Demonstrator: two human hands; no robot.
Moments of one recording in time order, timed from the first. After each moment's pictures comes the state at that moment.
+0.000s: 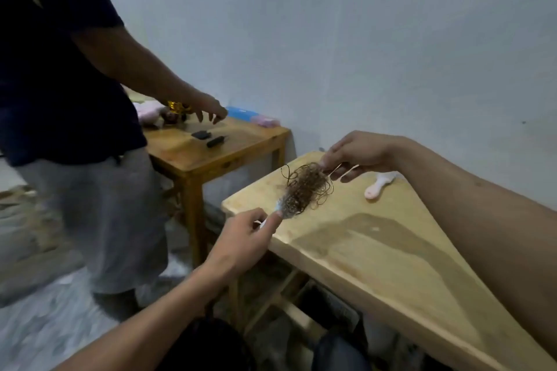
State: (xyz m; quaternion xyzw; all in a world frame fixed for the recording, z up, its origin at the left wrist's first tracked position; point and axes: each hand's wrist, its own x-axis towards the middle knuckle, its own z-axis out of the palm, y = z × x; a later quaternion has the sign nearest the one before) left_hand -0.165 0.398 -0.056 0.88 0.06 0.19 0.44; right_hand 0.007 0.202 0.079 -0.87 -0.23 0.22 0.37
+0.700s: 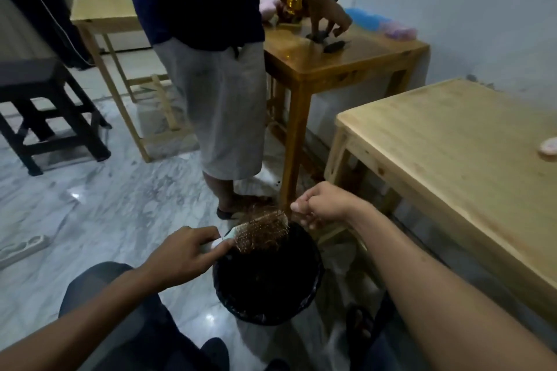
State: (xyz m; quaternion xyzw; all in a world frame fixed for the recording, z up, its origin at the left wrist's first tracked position) left_hand -0.378 0.555 -0.226 0.94 0.17 0.10 0.28; right_hand -0.121 0.388 -0.163 -0.81 -0.26 0.43 0.30
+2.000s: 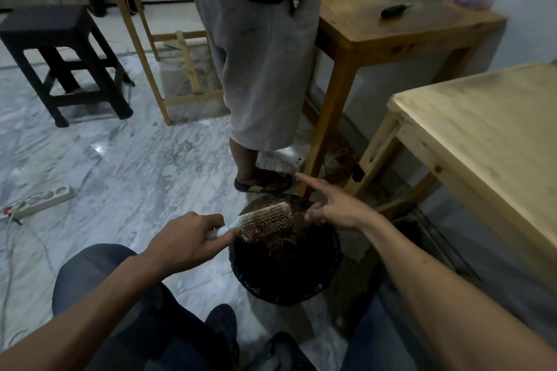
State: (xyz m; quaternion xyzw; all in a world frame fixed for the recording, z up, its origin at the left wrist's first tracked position) left_hand -0.404 0.576 -0.256 0.95 0.26 0.06 0.19; right_hand -0.116 0.417 -0.238 -0.73 -0.40 0.46 0.31
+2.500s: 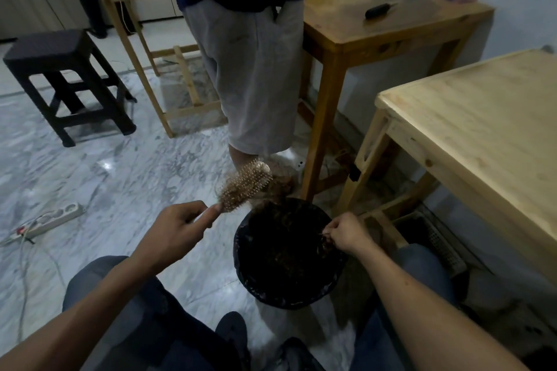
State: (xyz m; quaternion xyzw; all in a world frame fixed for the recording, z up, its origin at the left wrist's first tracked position) left_hand -0.400 0.575 -0.213 0.83 0.37 0.12 0.39; right_hand -0.116 0.388 -0.314 -0.89 -0.22 0.35 0.20
